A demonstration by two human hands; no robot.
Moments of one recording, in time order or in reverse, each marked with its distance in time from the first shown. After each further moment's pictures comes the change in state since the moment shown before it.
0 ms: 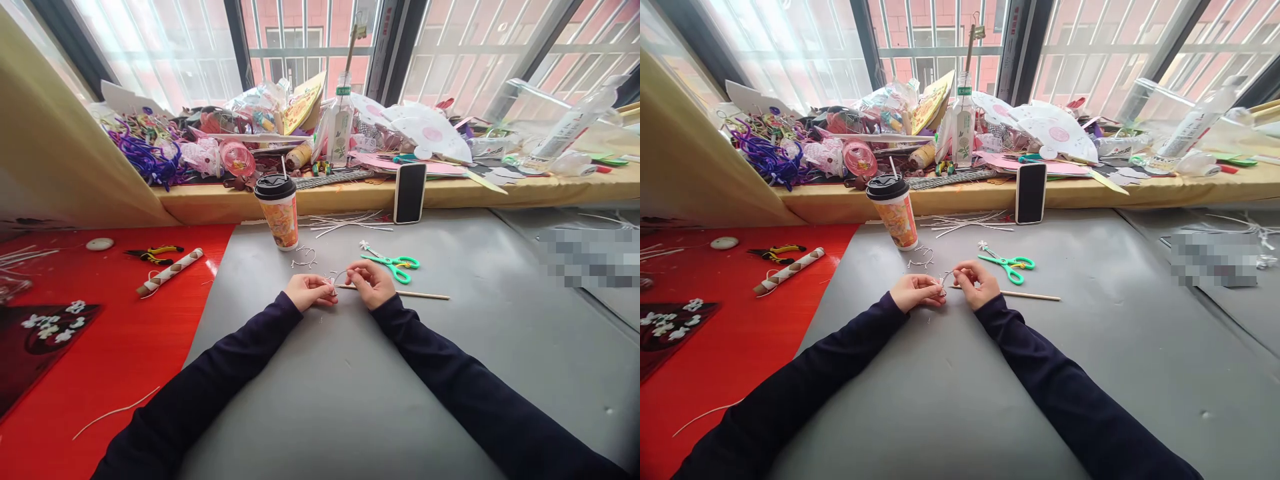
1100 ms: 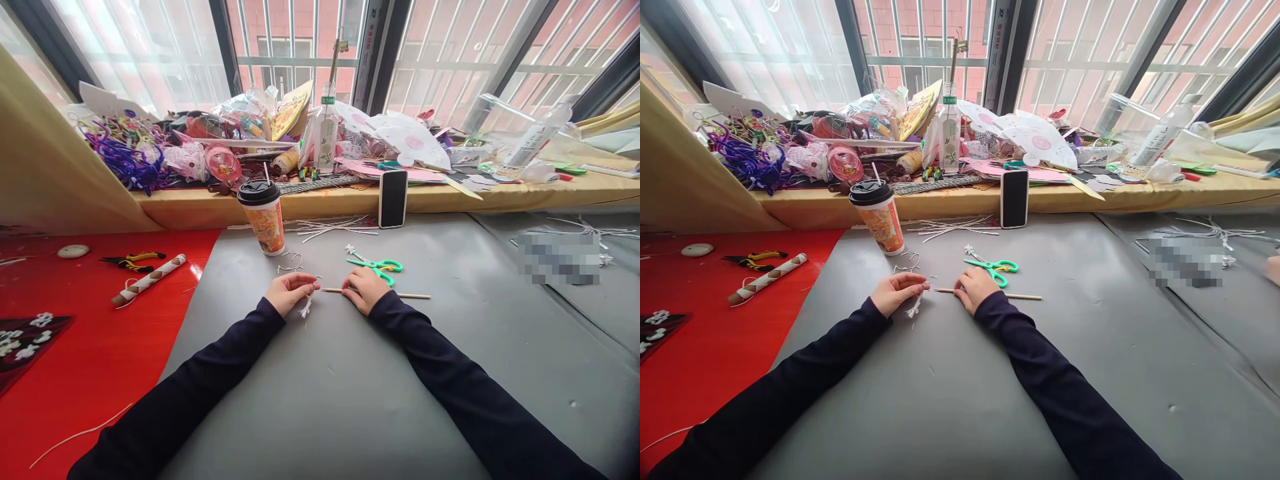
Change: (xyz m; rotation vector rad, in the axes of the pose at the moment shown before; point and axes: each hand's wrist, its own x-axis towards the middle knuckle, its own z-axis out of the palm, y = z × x) left_hand 0.008 -0.005 -0.006 0.123 0.100 0.222; right_hand 0.010 0.015 -0.049 -0.904 -0.436 -0.259
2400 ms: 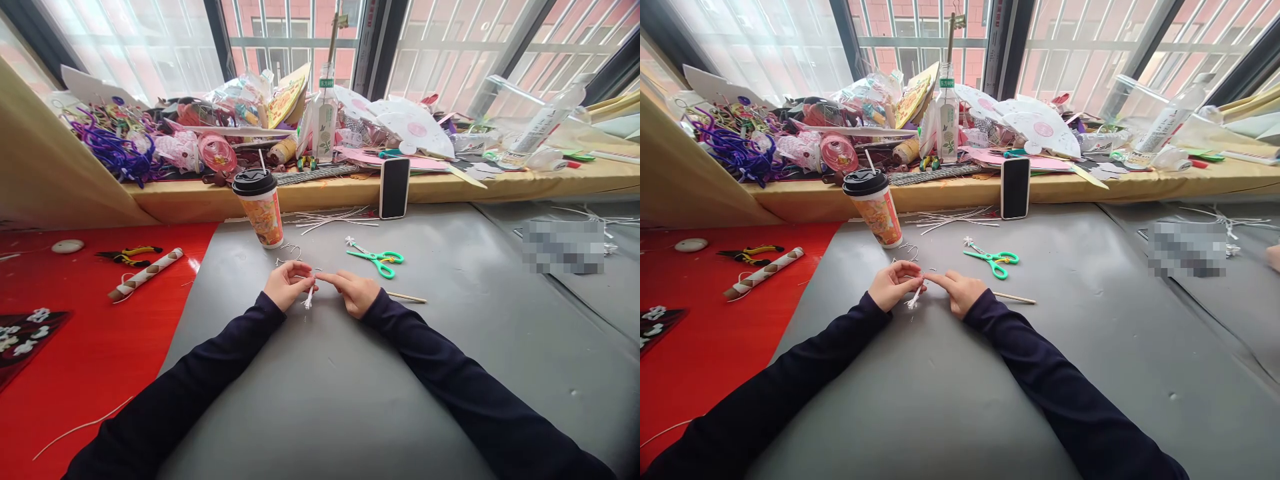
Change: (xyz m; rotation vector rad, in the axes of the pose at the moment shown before) left_hand -0.004 0.005 0.006 -0.013 0.018 0.067; right_hand -0.004 -0.040 -0.009 0.024 -0.107 -0.034
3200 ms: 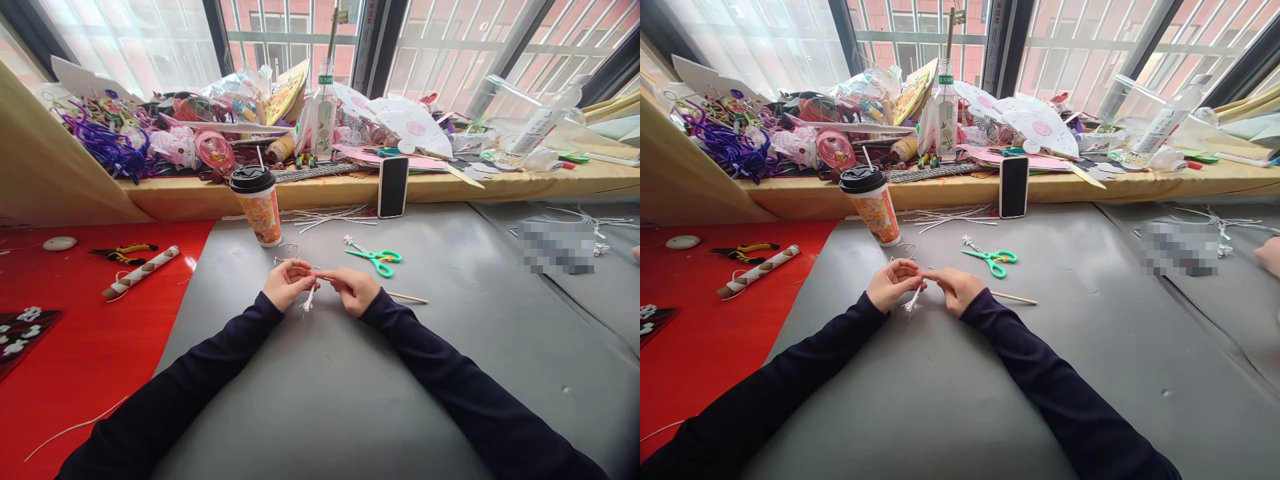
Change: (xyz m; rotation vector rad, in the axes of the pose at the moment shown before) left_hand -0.004 0.004 0.004 -0.070 -0.038 0.027; right_hand 0.003 0.000 0.001 0.355 0.203 -0.088
